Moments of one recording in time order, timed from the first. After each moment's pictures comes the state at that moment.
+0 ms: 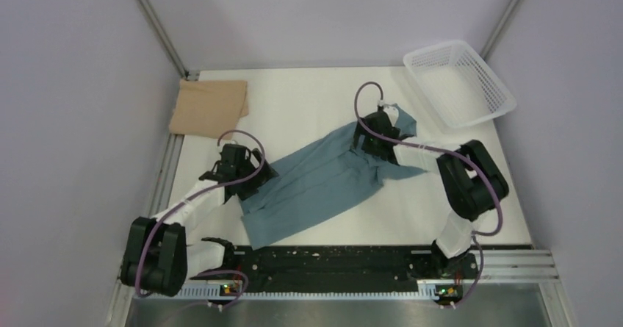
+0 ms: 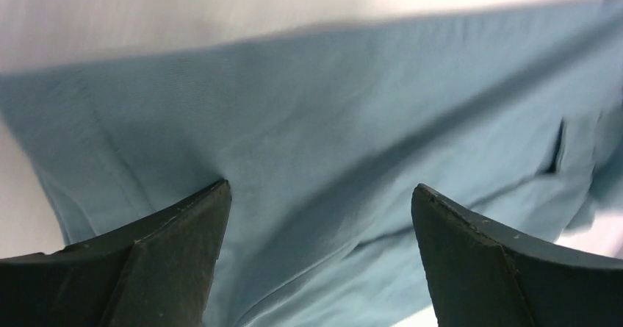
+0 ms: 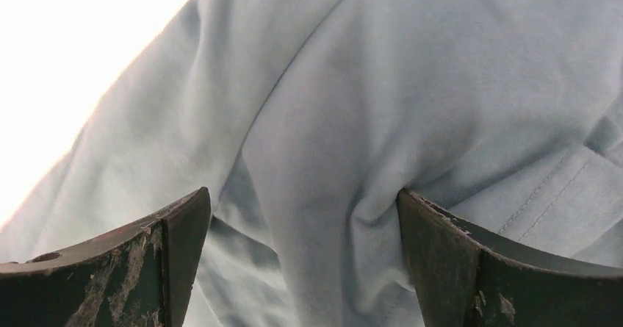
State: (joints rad) left arm -0.20 1.24 0.55 -0.25 0.10 -0.82; right arm 0.49 1.67 0.88 -0.05 0.26 0.66
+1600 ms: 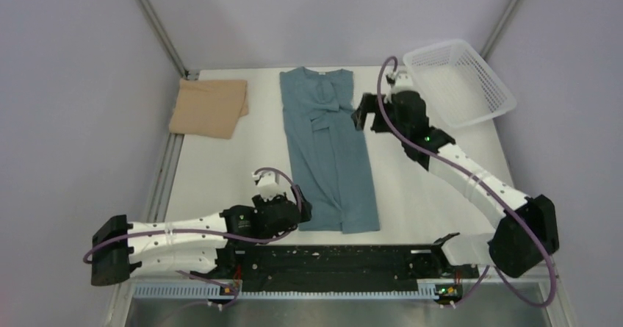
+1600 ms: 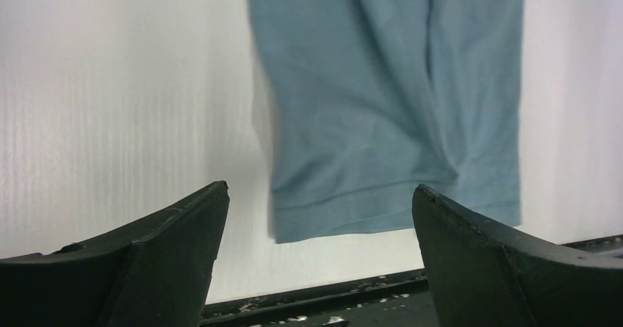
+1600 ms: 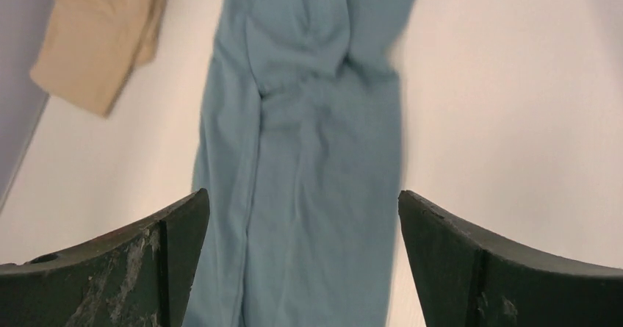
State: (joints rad) left arm -1.27 0.95 0.54 -0.49 -0.68 -1.29; right arm 0.50 1.38 1.15 -0.13 0.08 0.34
